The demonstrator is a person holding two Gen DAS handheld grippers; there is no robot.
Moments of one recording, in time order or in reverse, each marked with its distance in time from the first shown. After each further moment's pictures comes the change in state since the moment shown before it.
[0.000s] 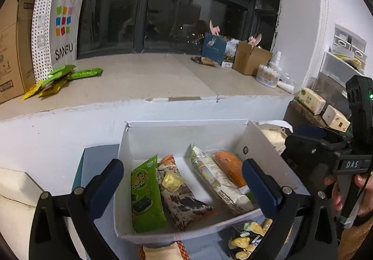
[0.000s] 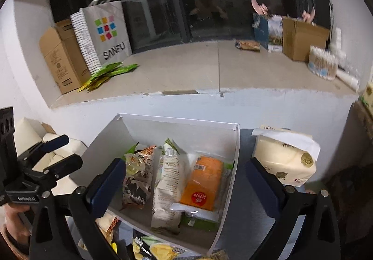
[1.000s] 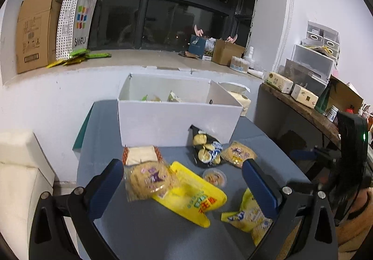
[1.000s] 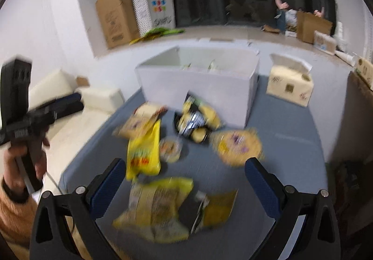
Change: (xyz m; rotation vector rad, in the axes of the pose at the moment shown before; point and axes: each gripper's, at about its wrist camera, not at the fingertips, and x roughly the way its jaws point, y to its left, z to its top) left arm -0.152 -0.045 -0.181 -0.015 -0.050 -0.037; right arm -0.115 0.046 -0.226 -0.178 0.077 0.140
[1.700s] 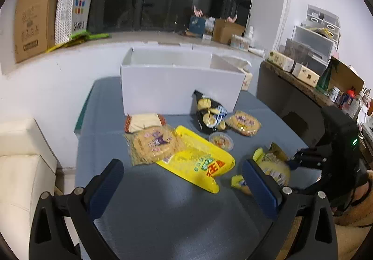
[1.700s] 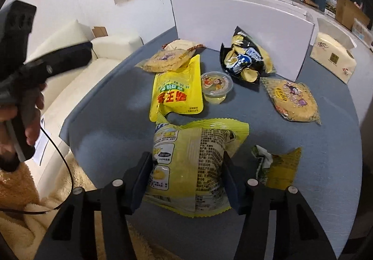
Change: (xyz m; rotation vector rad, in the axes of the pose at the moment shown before) left arm 0.007 0.007 -0.040 0.017 0.116 0.003; right arm 0.050 0.034 -0.036 -0.072 0.214 0.096
